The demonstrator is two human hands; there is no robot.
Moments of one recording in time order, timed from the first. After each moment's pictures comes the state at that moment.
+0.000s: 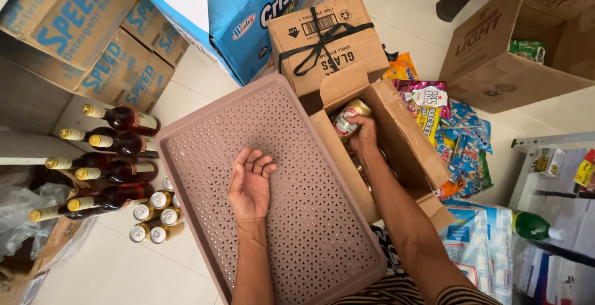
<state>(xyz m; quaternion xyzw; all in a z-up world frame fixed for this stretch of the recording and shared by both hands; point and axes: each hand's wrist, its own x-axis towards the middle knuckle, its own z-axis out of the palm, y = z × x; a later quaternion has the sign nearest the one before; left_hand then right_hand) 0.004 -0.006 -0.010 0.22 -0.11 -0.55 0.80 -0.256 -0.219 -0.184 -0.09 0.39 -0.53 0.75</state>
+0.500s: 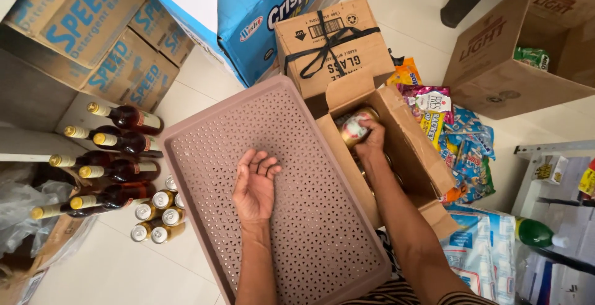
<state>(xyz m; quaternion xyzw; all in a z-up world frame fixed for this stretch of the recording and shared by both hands) 0.006 -0.007 -0.009 0.21 -0.11 -0.54 0.81 -0.267 -0.229 -0.209 -0.02 0.38 -0.53 0.76</state>
